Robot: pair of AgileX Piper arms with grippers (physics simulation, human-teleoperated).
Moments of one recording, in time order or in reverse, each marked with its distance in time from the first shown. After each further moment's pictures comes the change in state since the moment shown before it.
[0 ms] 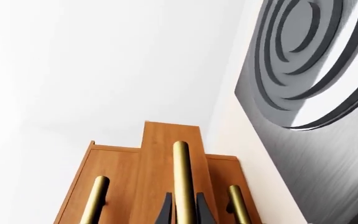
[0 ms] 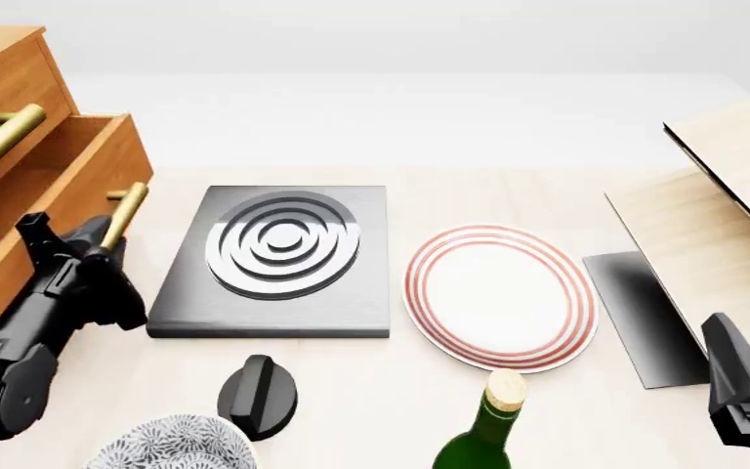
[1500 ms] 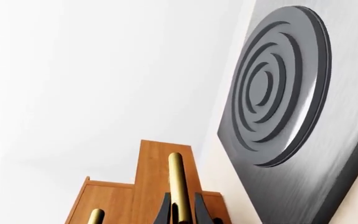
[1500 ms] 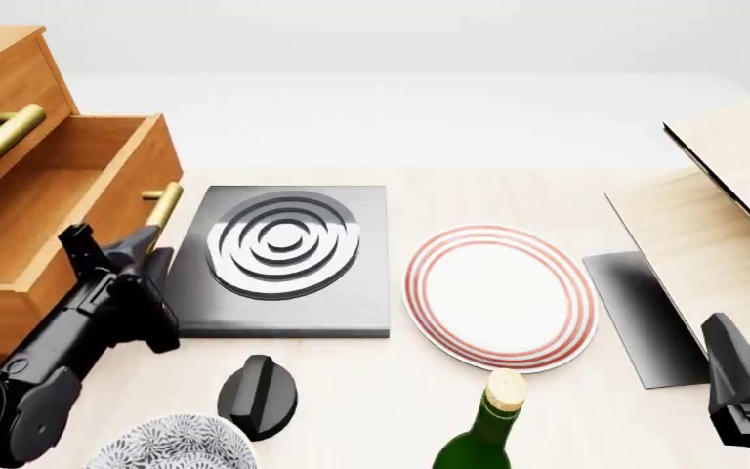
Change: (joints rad) left arm -0.181 -0.053 0.059 0.000 -0.050; right arm 0.000 0.000 0.000 0.000 0.000
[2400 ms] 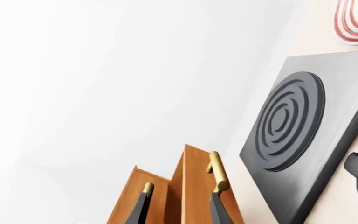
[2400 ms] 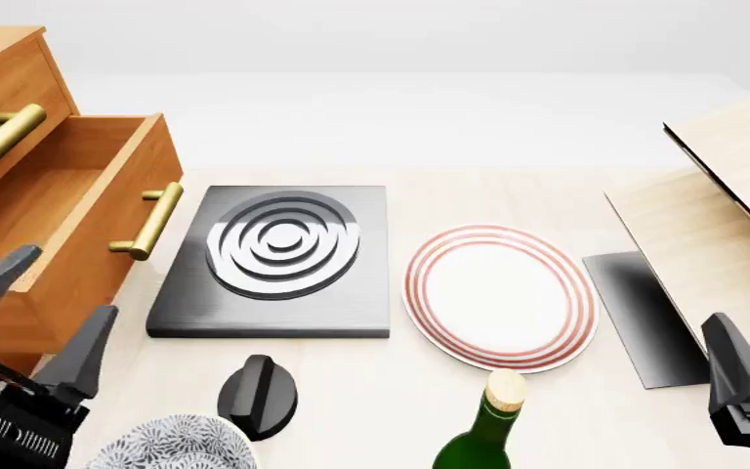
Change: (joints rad) left arm -0.139 -1.129 0.224 0.711 -0.140; right arm 0.000 0.000 0.000 0.000 0.000
